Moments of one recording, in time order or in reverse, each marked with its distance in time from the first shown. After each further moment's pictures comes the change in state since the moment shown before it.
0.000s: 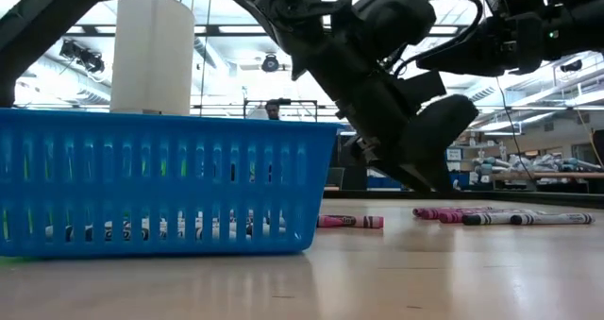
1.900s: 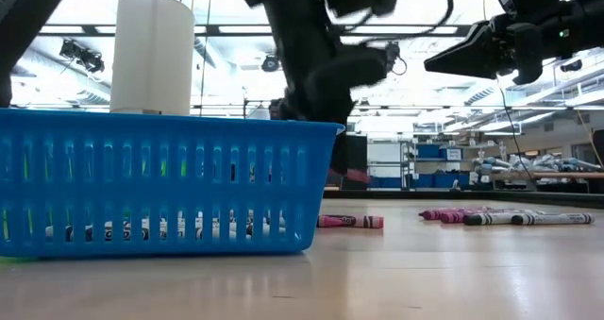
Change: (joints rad) left arm -0.045 -0.181 -0.007 -0.606 0.056 -0.106; right arm 0.107 -0.001 0.001 -0.019 0.250 -0.079
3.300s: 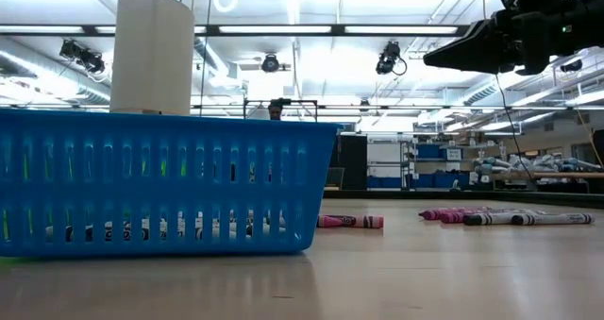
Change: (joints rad) left arm -0.714 -0.190 0.005 -0.537 0.167 -0.831; right arm 0.002 0.000 0.000 0.022 -0.060 0.034
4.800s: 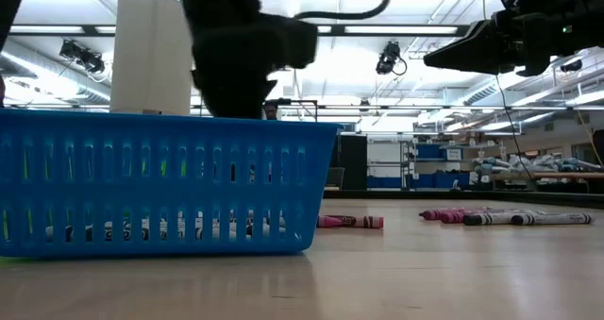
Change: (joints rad) left arm 0.528 0.000 -0.267 0.475 -0.260 0.603; right arm 0.000 0.000 0.000 -0.003 -0.002 -0.003
